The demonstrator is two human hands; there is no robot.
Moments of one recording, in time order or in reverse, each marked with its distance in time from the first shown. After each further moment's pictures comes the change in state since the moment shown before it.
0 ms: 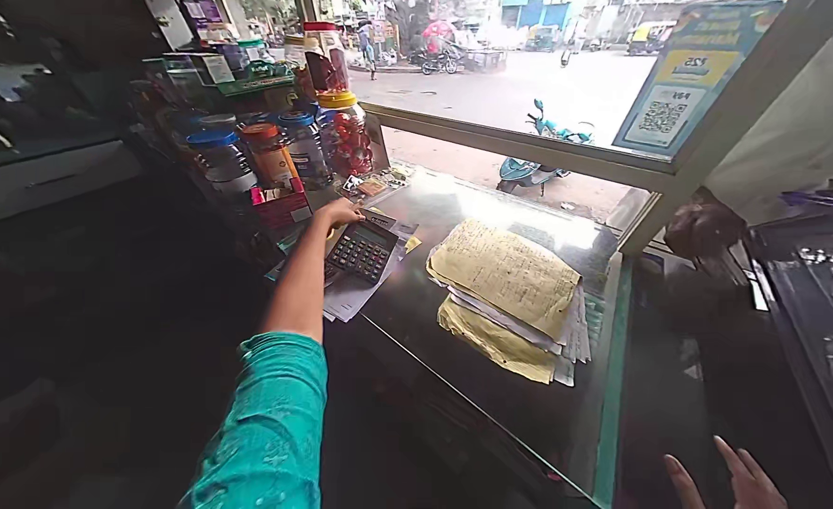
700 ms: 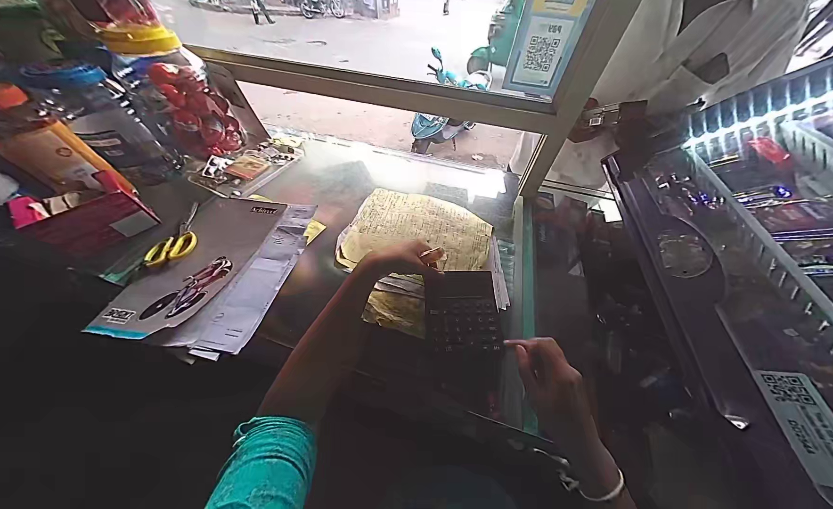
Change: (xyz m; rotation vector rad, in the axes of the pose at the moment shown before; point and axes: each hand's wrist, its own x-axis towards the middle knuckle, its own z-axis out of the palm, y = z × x) left_hand -0.091 0.261 0.176 -0.186 -0.657 0.717; right_hand 0.018 -0.076 0.039 0.223 0.048 -0.295
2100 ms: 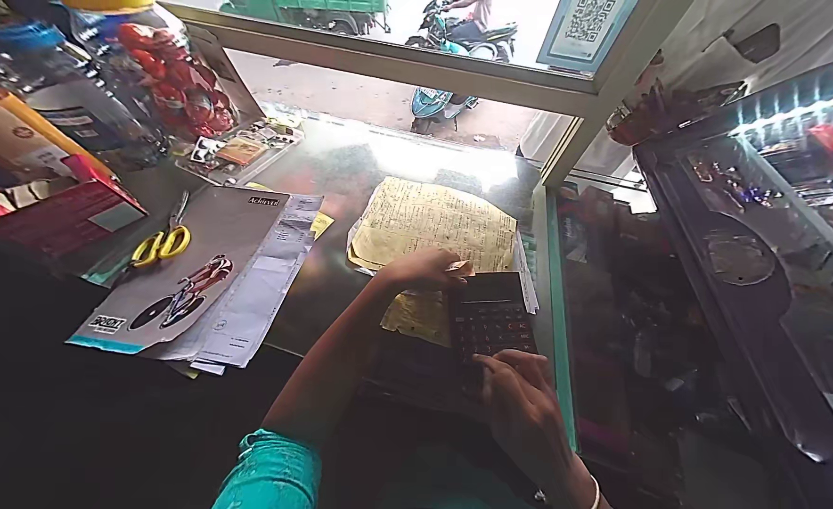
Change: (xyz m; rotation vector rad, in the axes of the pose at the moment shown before) left_hand -0.008 0.001 0.010 0.191 -0.026 0.169; right_hand 0.001 -0.062 0.050 -0.082 -0.018 -0.305
